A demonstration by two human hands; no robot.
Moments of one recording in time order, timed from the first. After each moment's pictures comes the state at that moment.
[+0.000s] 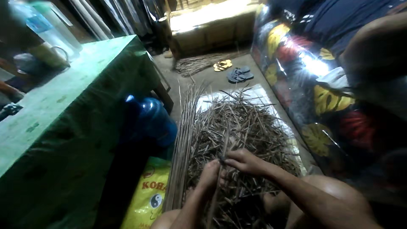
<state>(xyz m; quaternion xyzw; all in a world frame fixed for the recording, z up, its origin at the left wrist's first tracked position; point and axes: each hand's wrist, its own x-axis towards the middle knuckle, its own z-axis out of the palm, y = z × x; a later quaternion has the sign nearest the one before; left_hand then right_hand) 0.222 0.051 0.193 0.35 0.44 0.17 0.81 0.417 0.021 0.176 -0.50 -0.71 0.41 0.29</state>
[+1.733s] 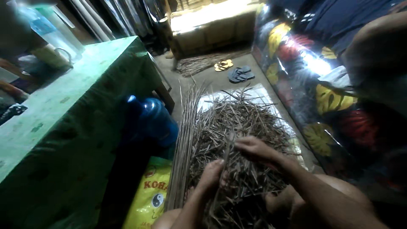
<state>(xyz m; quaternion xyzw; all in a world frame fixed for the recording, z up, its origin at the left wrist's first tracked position) 0.216 0.052 0.194 0.38 0.43 0.13 0.81 0.446 0.035 0.184 -0.56 -0.57 0.51 0.33</state>
